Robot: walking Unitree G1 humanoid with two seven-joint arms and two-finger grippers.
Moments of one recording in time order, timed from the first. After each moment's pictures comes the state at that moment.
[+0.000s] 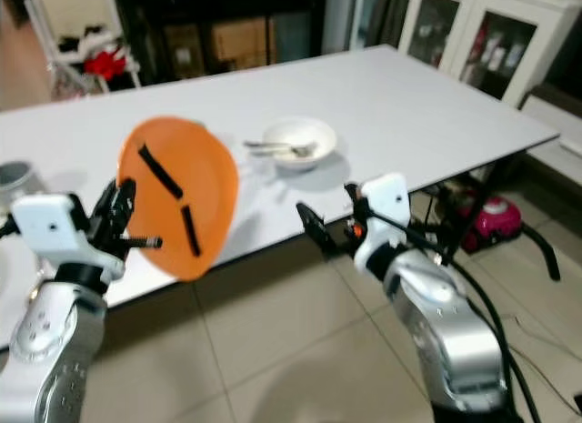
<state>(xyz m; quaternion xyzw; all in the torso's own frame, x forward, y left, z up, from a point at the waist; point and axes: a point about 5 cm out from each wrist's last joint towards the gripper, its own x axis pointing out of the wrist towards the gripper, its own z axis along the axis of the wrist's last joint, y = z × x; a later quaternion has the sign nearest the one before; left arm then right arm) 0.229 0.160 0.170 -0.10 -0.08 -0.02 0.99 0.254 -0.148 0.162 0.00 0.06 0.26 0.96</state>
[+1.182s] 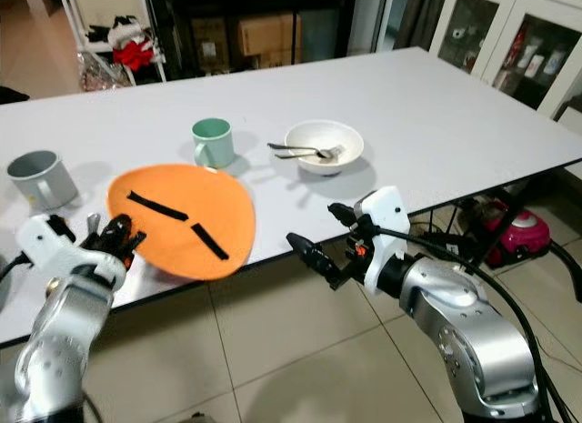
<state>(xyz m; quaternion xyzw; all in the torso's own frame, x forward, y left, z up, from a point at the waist) 0.262 0.190 0.116 -0.37 0.09 0.10 0.92 0.242 -0.153 0.162 -0.01 0.11 0.36 0.93</state>
